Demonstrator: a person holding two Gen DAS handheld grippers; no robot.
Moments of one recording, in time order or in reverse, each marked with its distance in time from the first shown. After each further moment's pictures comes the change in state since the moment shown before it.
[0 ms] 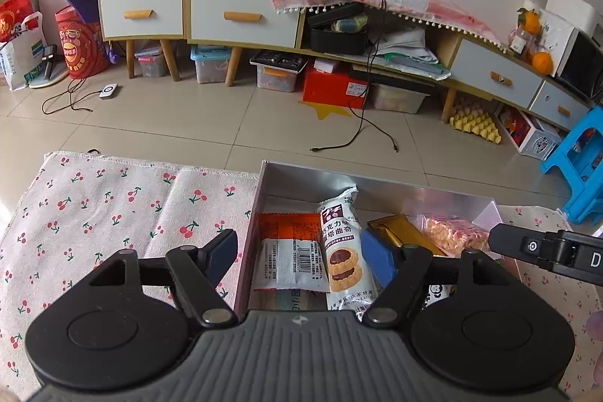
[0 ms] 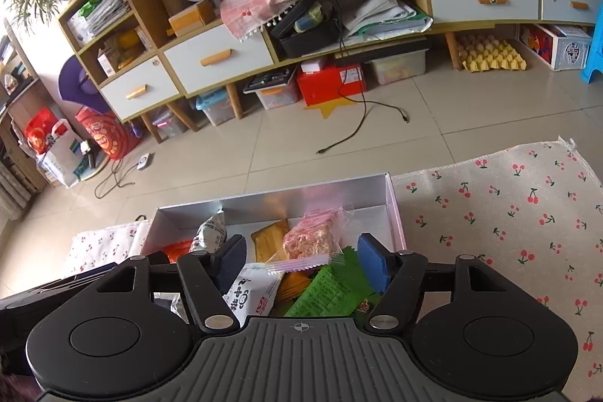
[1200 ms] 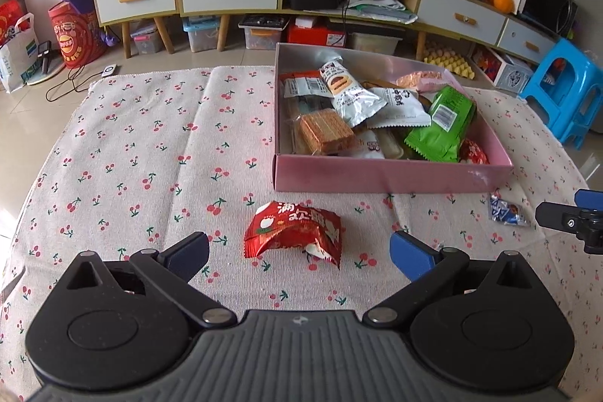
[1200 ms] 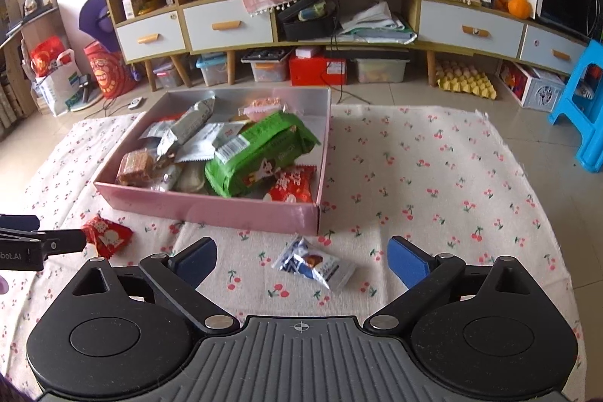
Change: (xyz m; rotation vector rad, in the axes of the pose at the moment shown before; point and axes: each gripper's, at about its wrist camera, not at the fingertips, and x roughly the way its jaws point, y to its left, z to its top) left arm -0.061 0.018 -0.090 0.136 0.085 -0.031; right arm -0.092 -0.031 -0.122 -0.233 0.038 -0.105
